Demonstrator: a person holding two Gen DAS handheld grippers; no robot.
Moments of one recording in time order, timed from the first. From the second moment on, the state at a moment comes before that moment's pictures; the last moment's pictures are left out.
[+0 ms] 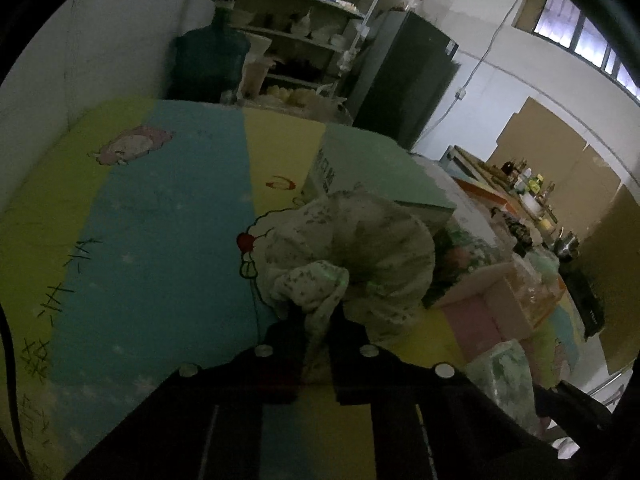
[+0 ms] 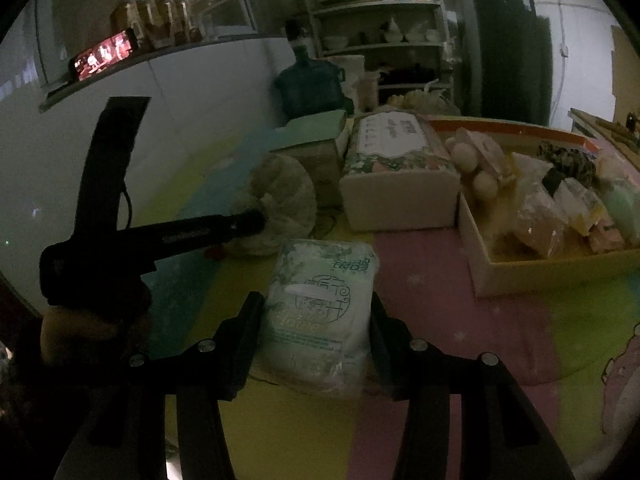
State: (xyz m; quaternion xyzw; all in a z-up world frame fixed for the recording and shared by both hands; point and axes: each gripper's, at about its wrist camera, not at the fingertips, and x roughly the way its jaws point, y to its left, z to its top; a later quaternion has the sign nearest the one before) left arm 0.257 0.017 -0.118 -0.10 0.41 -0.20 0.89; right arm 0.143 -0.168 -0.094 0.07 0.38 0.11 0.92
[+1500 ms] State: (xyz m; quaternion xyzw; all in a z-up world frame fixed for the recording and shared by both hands) left arm 0.164 -0.018 -0.020 -0.04 0.26 -0.15 0.95; right arm 0.121 -0.218 -0.030 0.07 0.29 0.10 0.95
